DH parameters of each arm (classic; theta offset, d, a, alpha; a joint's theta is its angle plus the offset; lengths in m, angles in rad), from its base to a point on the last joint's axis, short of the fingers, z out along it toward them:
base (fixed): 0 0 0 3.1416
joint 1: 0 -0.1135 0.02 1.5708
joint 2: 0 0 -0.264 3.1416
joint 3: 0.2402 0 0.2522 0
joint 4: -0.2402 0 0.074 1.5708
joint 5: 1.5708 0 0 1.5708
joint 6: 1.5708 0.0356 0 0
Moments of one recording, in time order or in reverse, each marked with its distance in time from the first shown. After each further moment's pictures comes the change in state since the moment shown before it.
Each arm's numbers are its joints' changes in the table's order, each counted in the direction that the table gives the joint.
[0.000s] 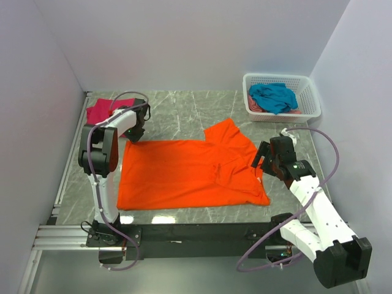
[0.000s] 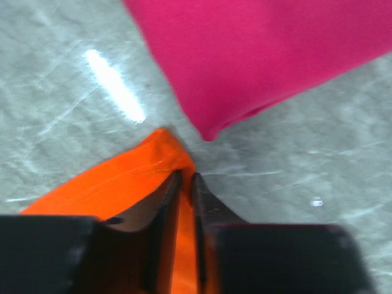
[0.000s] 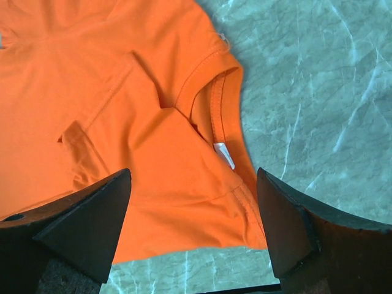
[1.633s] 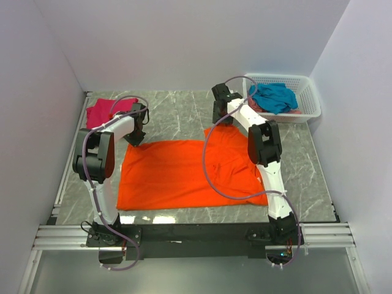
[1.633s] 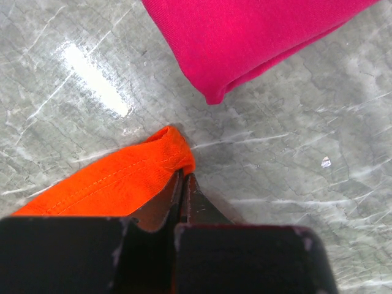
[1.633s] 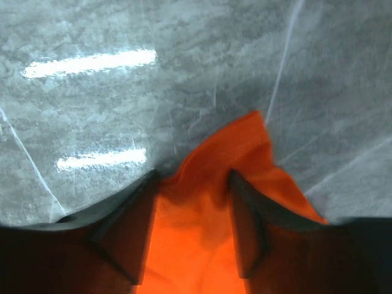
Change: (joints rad) left arm 0.006 -0.111 -0.158 0.118 0.073 0.053; right arm -0.154 1.560 1.413 -0.074 0.039 -0.160
